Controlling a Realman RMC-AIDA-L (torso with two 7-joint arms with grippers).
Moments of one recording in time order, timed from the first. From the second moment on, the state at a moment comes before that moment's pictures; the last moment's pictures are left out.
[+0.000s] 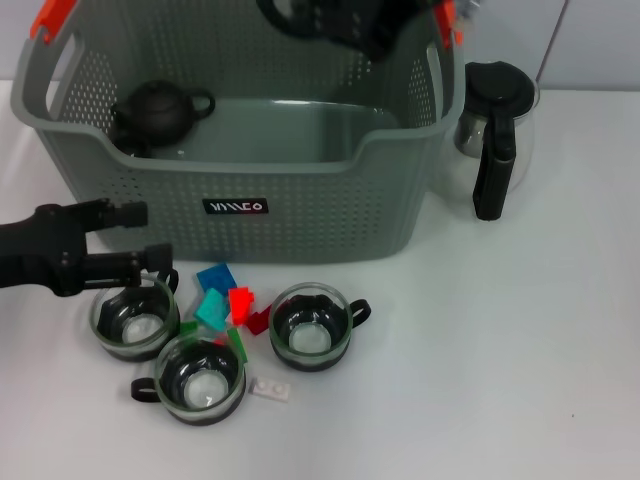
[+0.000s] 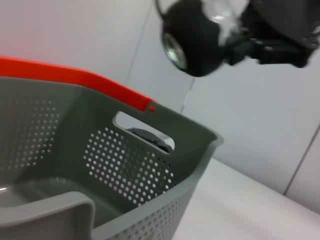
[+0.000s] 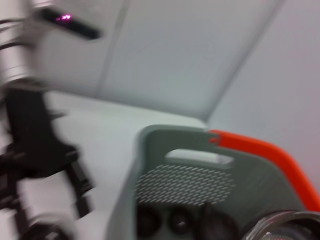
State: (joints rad) left arm -0.44 -2.00 0.38 0.76 2.12 1.85 -1.50; right arm 0.95 2.10 -1.18 -1.43 -2.29 -1.46 2.03
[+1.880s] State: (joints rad) left arm -0.42 -2.03 0.35 0.71 2.14 1.83 -1.49; right arm 1.36 2.10 -1.18 -0.40 -2.59 -0.87 2.34
